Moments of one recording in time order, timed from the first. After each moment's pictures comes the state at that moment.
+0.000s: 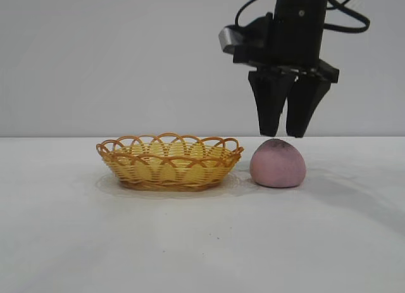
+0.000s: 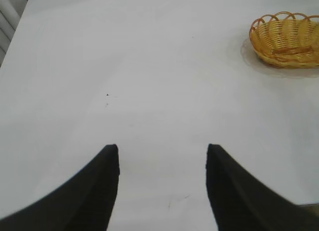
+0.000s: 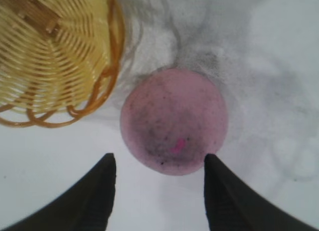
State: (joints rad) left arm 0.02 -0.02 -0.49 -0.04 1.12 0.07; right arm 0.43 2.17 -1.70 0.18 1.22 -0.30
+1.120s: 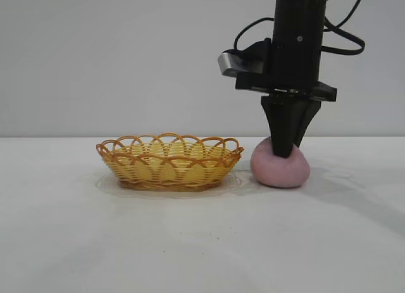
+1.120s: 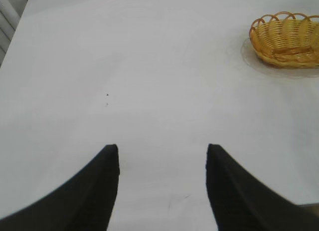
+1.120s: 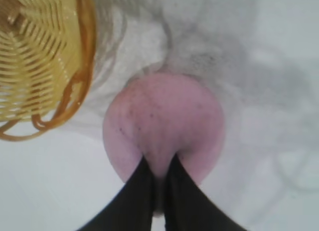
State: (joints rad) left arm 0.02 -0.02 -0.49 -0.04 1.12 0.07; right arm 0.43 2.18 -1.71 0.12 1.21 -0.33
